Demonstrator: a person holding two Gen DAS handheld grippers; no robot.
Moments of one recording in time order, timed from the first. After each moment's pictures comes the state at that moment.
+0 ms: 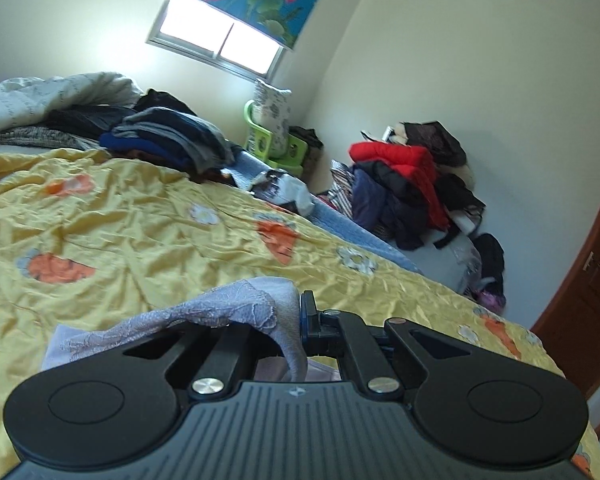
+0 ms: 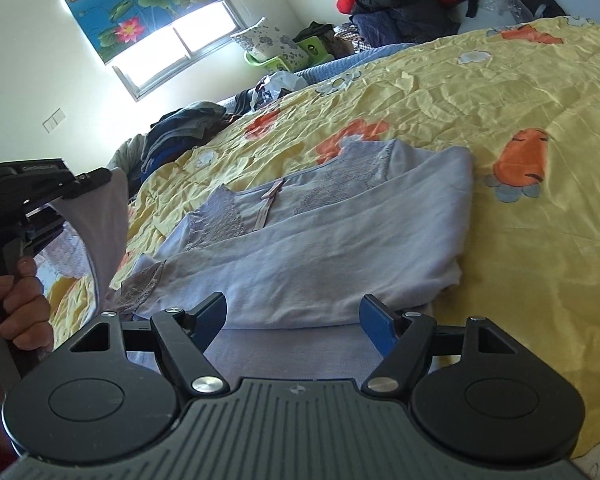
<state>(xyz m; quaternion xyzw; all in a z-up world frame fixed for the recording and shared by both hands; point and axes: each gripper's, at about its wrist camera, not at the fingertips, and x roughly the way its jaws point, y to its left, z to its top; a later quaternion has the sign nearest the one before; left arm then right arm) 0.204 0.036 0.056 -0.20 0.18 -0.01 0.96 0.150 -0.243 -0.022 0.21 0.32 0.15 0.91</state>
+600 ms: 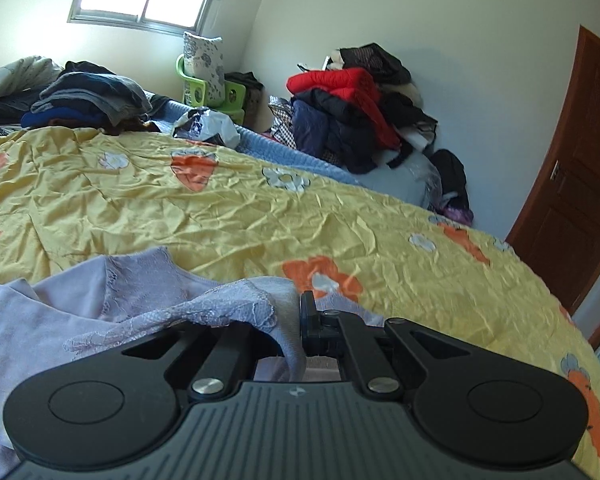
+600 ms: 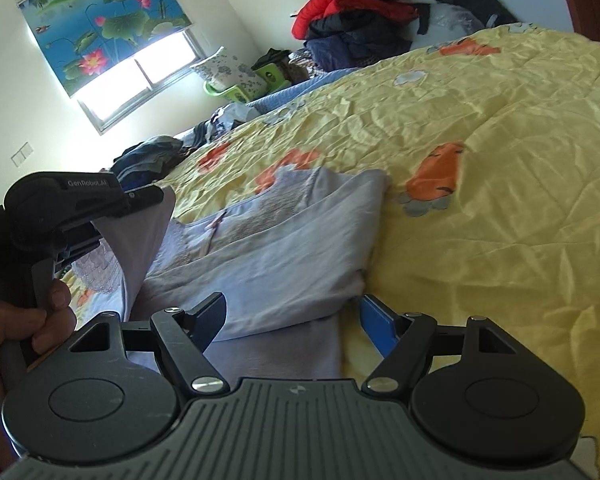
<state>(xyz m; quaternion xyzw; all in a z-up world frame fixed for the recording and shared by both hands) 0.217 -0.058 0.027 -0.12 0.25 -0.09 0.96 0.135 -0.283 -0.029 0.22 0.30 0.08 0.92</state>
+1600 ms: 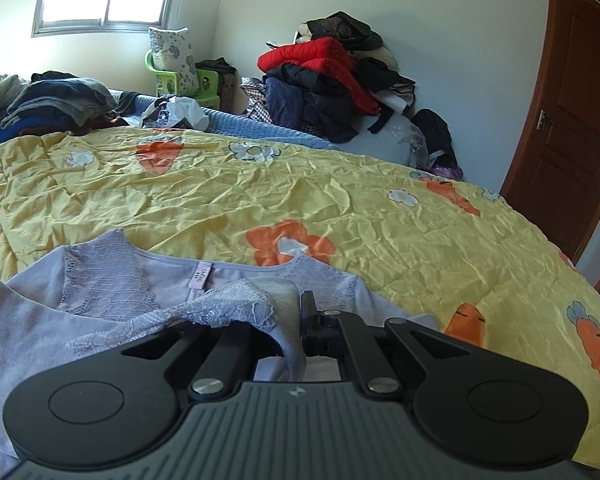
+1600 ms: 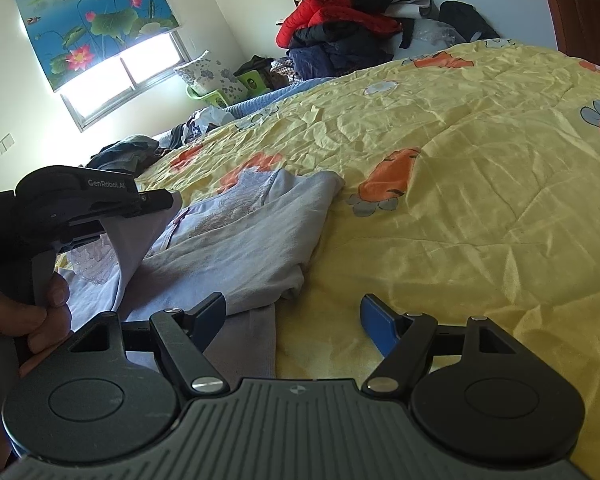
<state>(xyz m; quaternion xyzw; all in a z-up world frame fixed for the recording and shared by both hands) 0.218 -0.101 0.014 -0.06 0.27 -0.12 0.95 0.124 -0.297 -0.041 0.20 0.29 0.06 0.93</state>
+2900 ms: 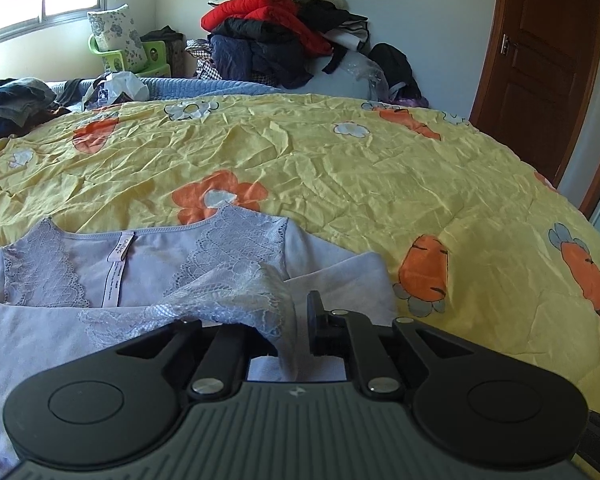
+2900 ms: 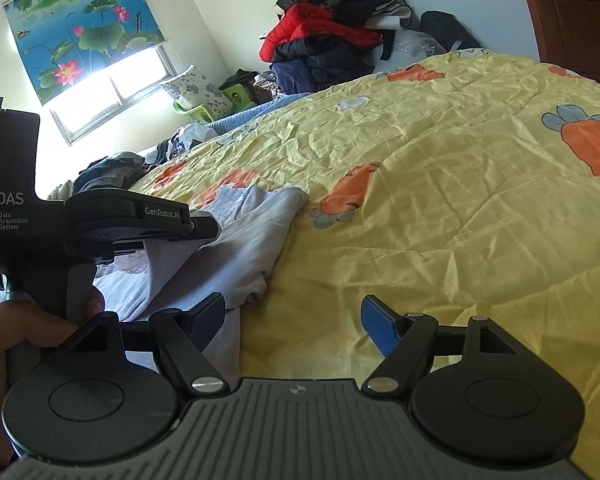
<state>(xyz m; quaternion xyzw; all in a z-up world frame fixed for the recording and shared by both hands) 0.221 -0.157 0.001 0.02 0.34 -0.17 0.93 0.102 -0.319 -0.036 0.20 0.28 0.03 0.94</state>
